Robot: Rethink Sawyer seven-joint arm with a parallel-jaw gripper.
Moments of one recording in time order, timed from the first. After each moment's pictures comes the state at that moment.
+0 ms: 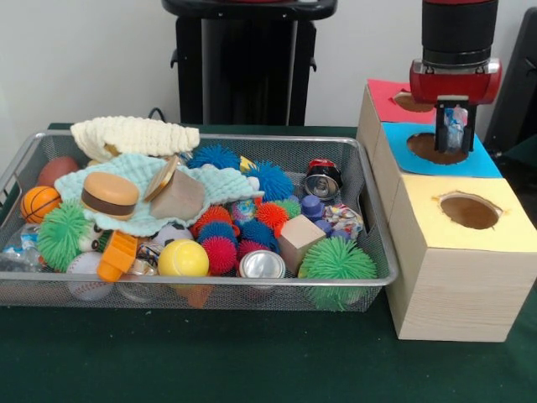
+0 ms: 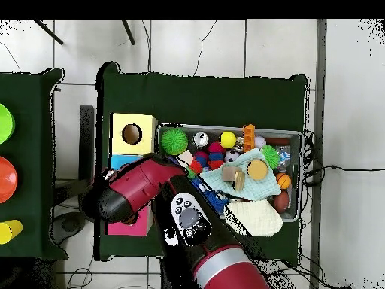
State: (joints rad) arm -0.26 -0.75 0.53 1.82 -0.61 0.48 2.72
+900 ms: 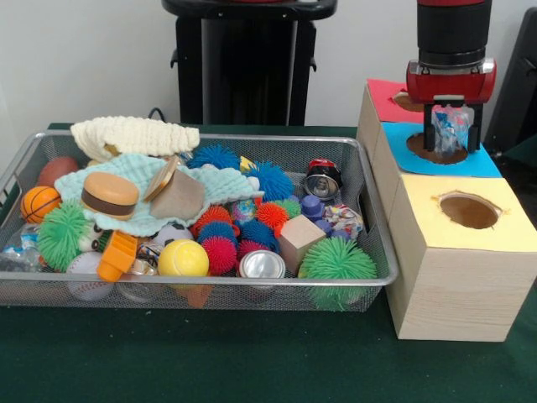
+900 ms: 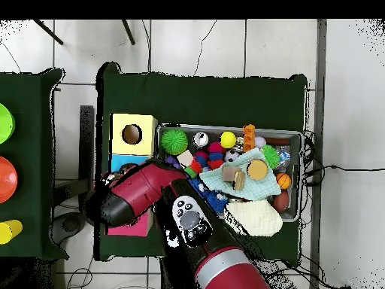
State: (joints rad) arm -0.26 -0.75 0.52 1.85 -0.60 0.44 2.72
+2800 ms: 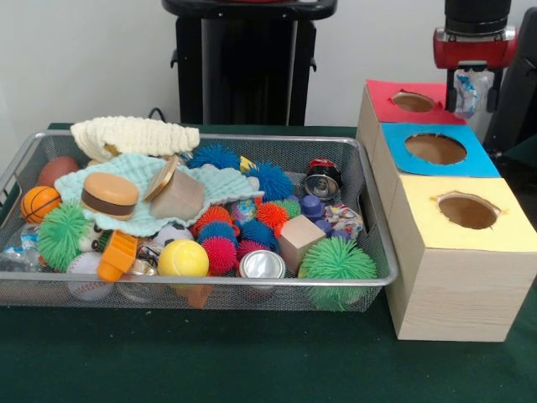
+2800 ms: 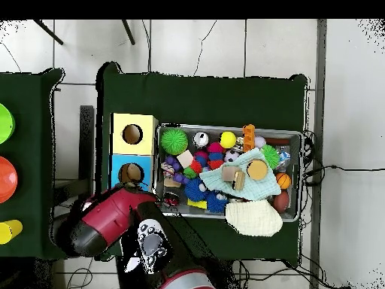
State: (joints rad) arm -0.12 -0.82 0.50 1.97 -0.51 0.44 2.72
